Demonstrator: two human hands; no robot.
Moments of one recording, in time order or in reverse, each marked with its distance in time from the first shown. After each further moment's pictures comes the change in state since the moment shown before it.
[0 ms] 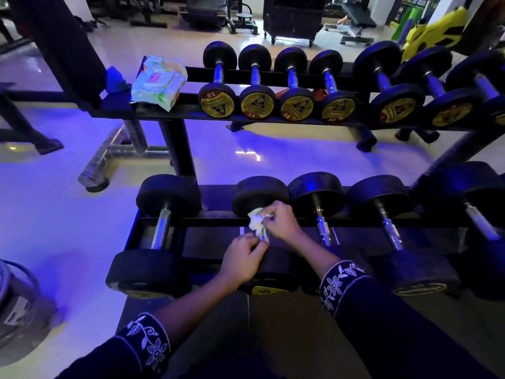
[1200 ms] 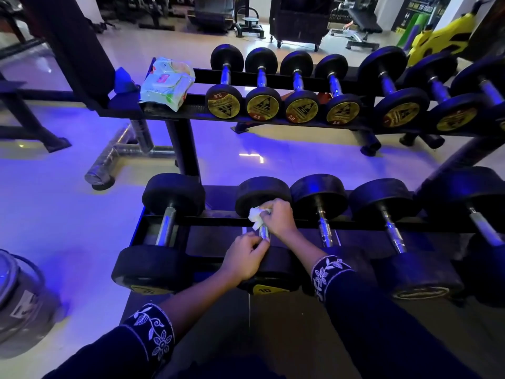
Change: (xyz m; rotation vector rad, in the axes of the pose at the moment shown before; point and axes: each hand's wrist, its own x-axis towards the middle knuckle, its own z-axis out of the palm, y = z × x) left_hand 0.004 -0.011 0.000 0.007 -0.031 -0.004; right_hand 0.008 -0.015 0.007 -0.036 0.061 0.050
